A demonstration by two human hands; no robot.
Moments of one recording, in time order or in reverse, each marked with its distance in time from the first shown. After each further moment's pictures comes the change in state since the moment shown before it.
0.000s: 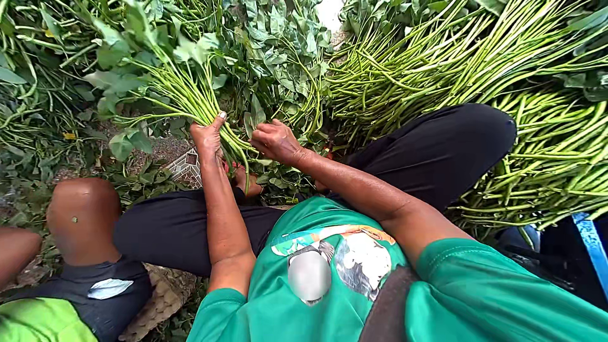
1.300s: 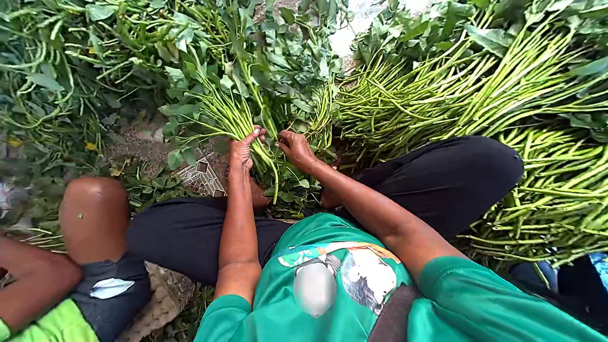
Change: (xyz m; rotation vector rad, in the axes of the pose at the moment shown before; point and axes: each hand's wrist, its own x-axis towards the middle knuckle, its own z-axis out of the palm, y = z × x) left_hand -0.001 -0.029 0.029 -0.286 -0.177 -0.258; right_hand 0.018 0.010 -0.020 0.033 -0.375 0.670
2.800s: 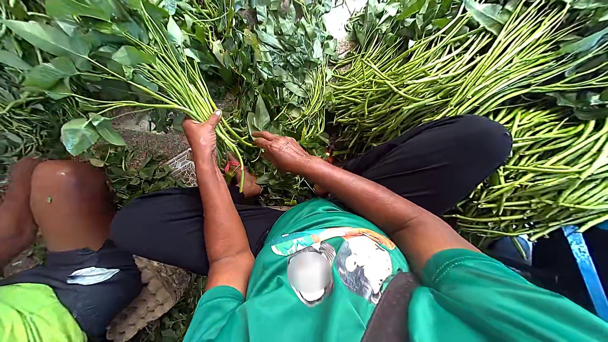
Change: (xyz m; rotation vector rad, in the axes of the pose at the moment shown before) left_hand -0.023 0.054 -0.029 0.396 0.212 0.356; right_hand -0.033 -0.008 0.016 -0.064 -0.097 -0.437
